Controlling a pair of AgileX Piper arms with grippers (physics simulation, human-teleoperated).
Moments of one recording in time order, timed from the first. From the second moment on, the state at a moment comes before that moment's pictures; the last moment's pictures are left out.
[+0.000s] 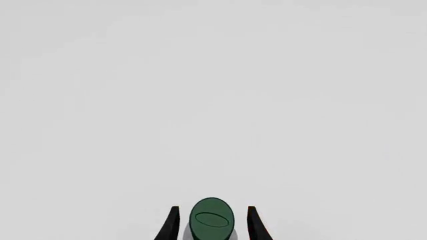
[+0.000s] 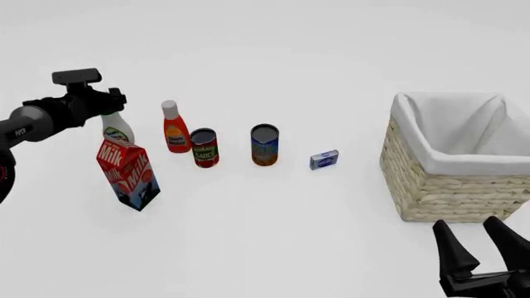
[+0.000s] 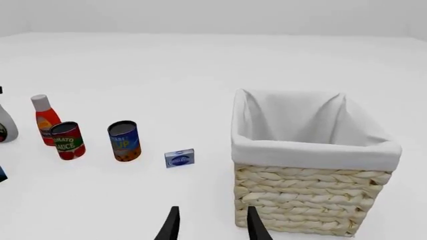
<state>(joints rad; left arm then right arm) 0.19 2.13 -1.63 0.02 -0.02 0.09 0.23 0.00 -0.16 0.00</state>
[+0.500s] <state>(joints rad) 0.22 2.08 -1.59 -0.02 -0.03 0.09 0.23 0.00 -0.16 0.00</state>
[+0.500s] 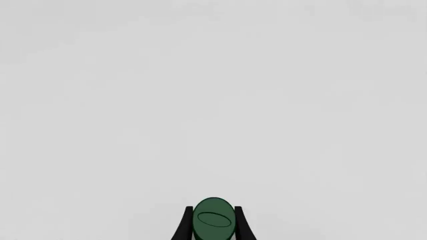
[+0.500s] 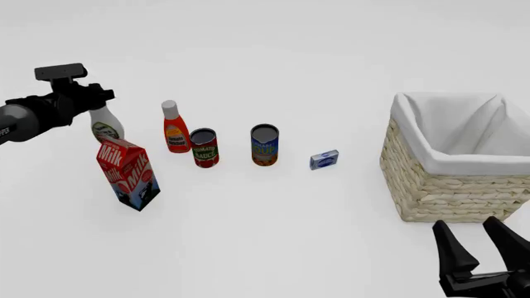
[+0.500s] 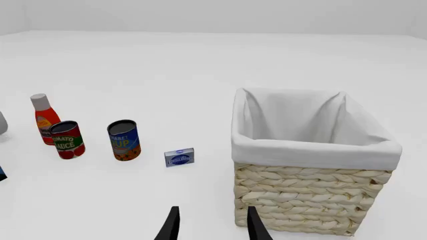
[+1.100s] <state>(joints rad) 0.17 1.89 -1.72 0.13 0.01 0.09 0.22 0.00 -0.16 0.00</state>
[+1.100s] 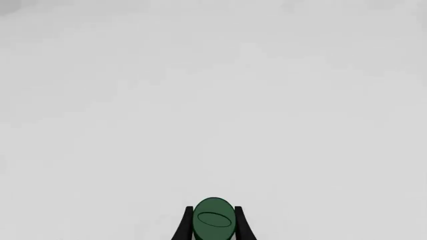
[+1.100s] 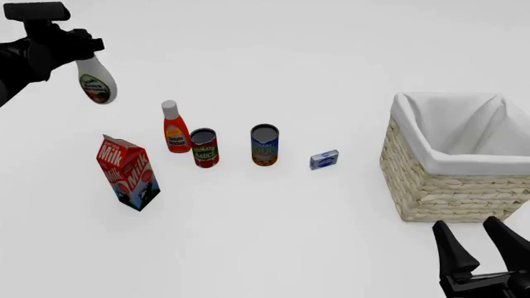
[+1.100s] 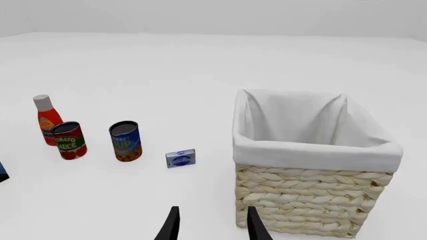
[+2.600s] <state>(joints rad) -0.55 1.62 -1.33 0.02 0.08 0.16 0.22 -0.02 -0.15 -0.04</state>
